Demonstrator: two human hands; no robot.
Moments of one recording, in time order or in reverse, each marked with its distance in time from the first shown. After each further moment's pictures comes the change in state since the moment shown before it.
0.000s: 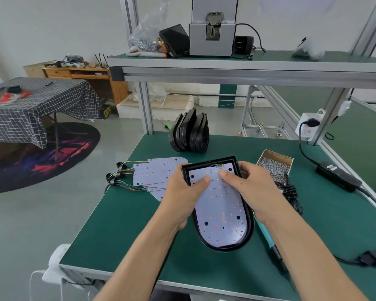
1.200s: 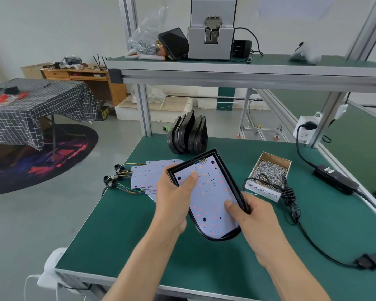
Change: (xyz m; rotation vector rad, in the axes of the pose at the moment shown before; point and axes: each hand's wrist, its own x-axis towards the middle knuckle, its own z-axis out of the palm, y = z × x) left_hand -0.004 0.003 0.003 -0.164 0.241 0.009; right_hand -0.047 0.043 0.000 -0.058 0.080 -0.034
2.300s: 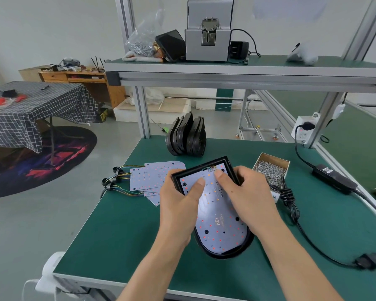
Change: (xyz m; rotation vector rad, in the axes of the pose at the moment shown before) left_hand -0.022 -0.001 0.006 0.116 -0.034 0.213; right_hand 0.036 -0.045 0.009 -0.324 0.112 -0.186
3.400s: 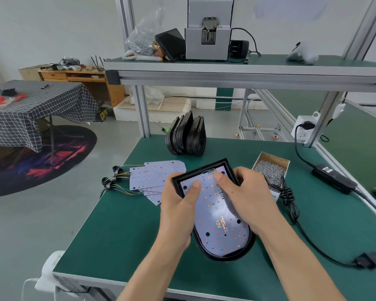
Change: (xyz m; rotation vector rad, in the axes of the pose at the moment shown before) left_hand -0.005 -0.007 -0.002 -0.089 -0.002 -0.120; right_hand 0.005 0.009 0.000 -0.023 -0.039 -0.001
